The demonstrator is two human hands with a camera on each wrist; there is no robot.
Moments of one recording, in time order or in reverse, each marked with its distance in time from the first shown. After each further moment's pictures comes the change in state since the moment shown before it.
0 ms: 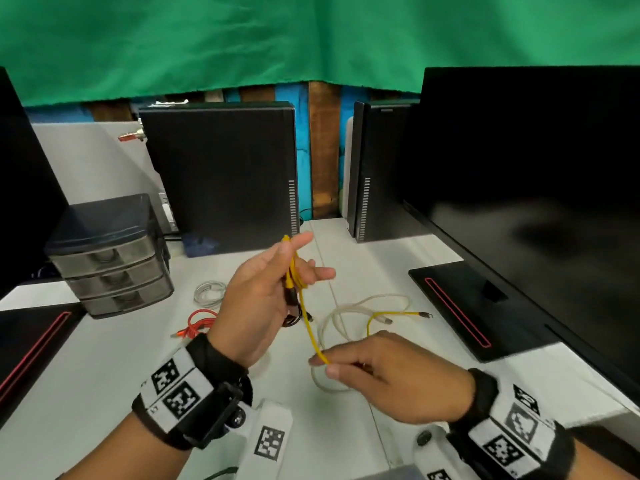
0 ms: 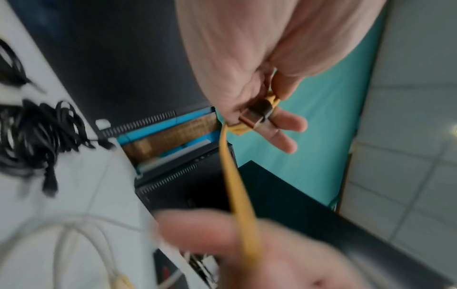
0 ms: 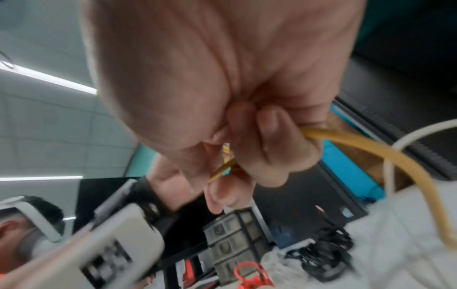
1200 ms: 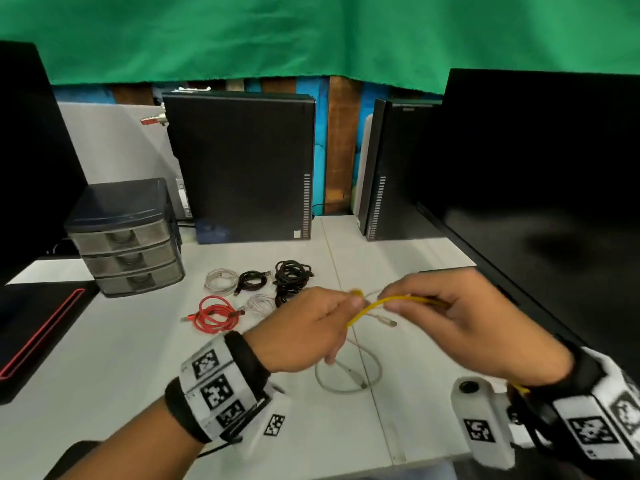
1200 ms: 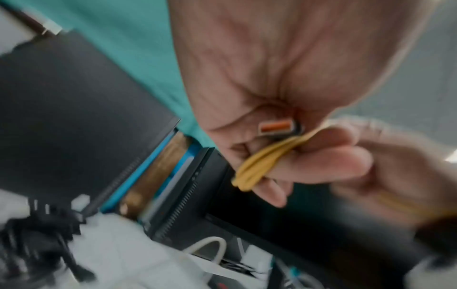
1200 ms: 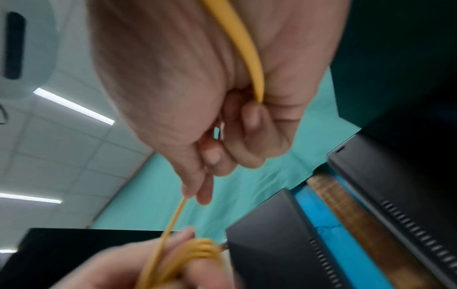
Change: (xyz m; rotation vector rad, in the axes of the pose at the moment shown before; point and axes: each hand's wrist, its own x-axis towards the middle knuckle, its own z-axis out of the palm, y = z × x) left_hand -0.011 -0.022 -0.001 0.761 -0.468 -0.029; right_hand -0.020 -0.018 -0.066 0.013 0.352 -0.144
